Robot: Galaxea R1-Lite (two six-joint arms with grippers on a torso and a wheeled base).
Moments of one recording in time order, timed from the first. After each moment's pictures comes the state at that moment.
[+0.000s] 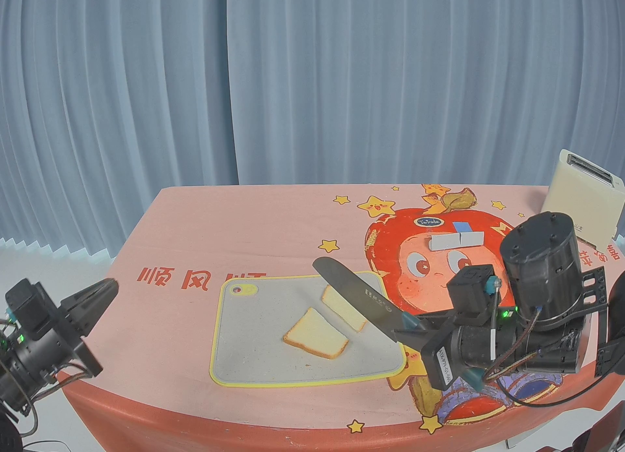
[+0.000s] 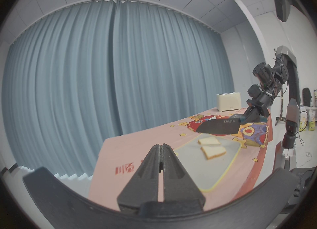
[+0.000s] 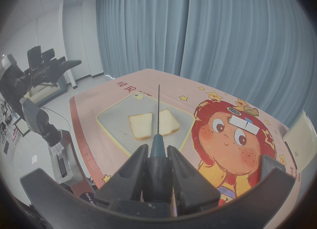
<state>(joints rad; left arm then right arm) -0.17 1.09 -0.09 -0.97 -0.28 0.15 0.91 1.55 -0.79 -0.09 -0.22 0.10</state>
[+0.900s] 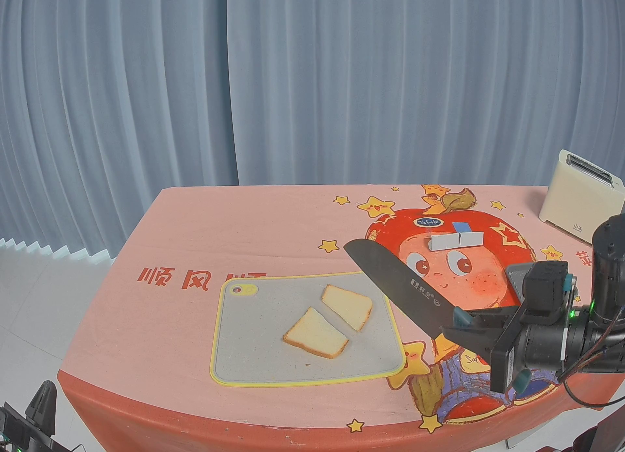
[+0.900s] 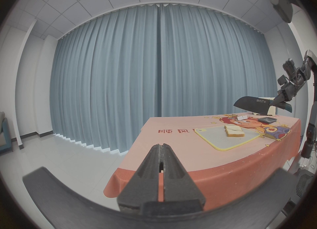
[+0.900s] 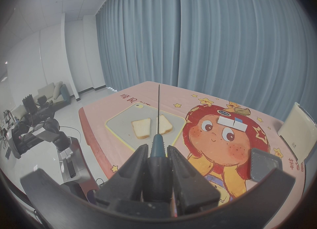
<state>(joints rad) 0.00 0.05 -0.02 -0.01 0.00 0.01 0.88 1.32 -0.64 -0.12 -0.19 0.11</state>
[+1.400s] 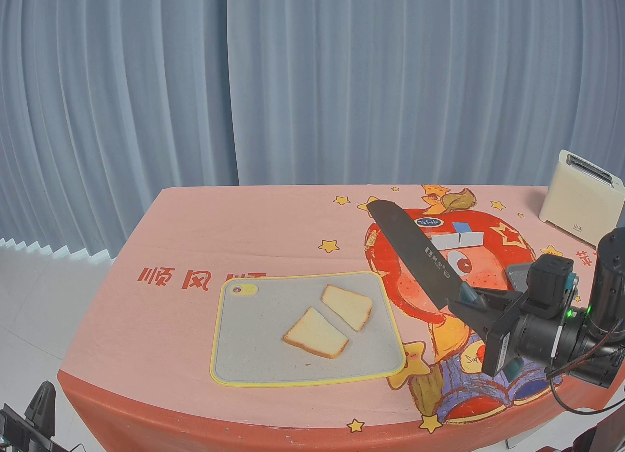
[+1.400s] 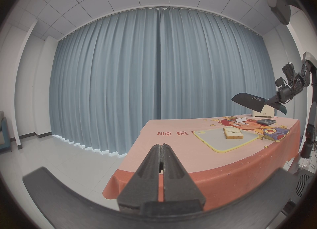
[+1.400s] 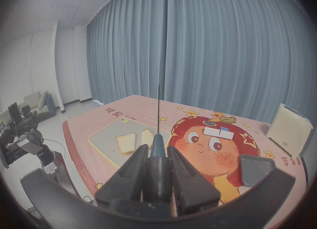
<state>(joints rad) 0.01 0.01 -0.02 0.00 -0.02 0.01 0.89 1.34 -0.53 -0.40 -0.36 0.11</state>
